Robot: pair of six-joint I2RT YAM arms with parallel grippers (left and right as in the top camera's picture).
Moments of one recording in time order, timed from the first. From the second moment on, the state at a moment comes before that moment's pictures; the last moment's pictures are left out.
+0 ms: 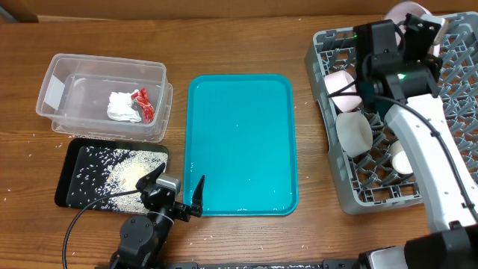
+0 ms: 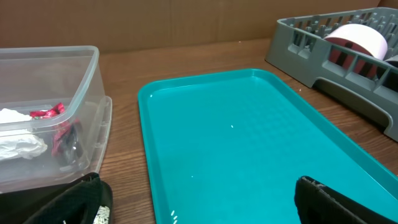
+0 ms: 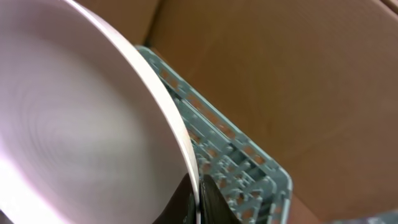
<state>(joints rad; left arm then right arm) -0.31 0.02 0.10 -0.32 0.02 -0.05 0.18 1.61 1.57 -0.95 1.12 0.40</state>
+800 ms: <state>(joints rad) -0.31 0.02 0.10 -0.32 0.02 -0.05 0.15 1.76 1.48 -0.95 1.04 0.29</state>
